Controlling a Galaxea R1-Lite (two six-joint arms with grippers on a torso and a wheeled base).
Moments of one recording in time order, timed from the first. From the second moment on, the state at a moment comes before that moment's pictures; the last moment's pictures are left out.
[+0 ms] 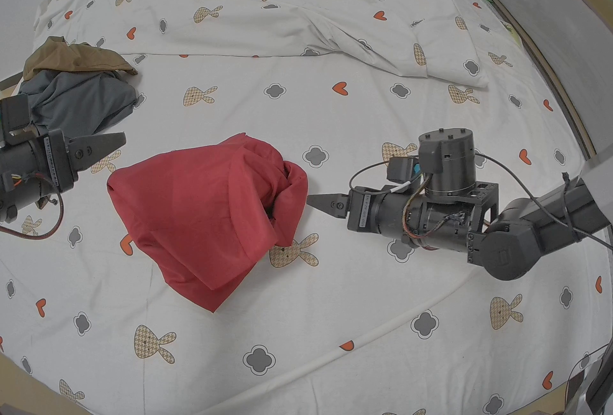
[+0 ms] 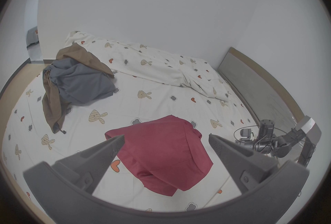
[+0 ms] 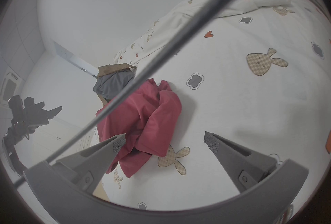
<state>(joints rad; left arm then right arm) -0.21 1.20 -0.94 -0.02 -0.06 -0.19 0.64 1.97 -1.07 -0.54 0.13 0.51</state>
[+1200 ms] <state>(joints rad) -0.21 1.15 -0.90 -0.02 -0.05 -0.19 0.83 2.07 -1.23 -0.54 0.26 0.85</state>
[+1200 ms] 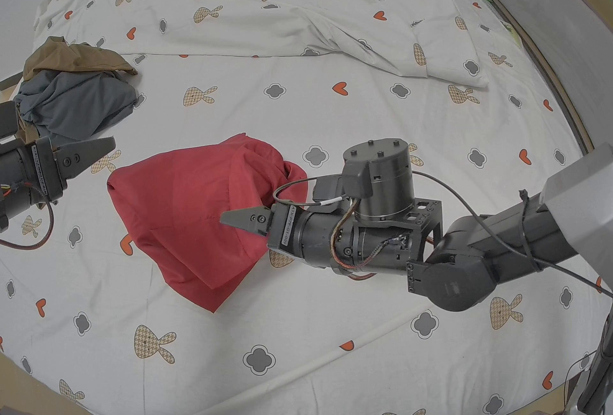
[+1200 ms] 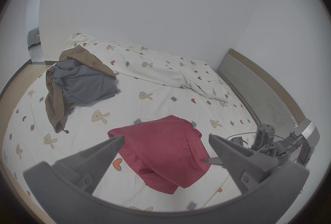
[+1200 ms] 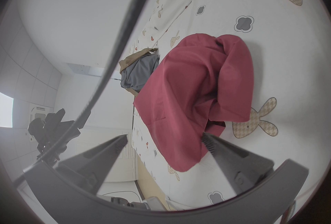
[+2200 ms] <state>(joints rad) -0.21 1.16 -0.89 -0.02 -0.06 -0.19 0.66 1.54 -1.04 -0.42 0.23 0.80</state>
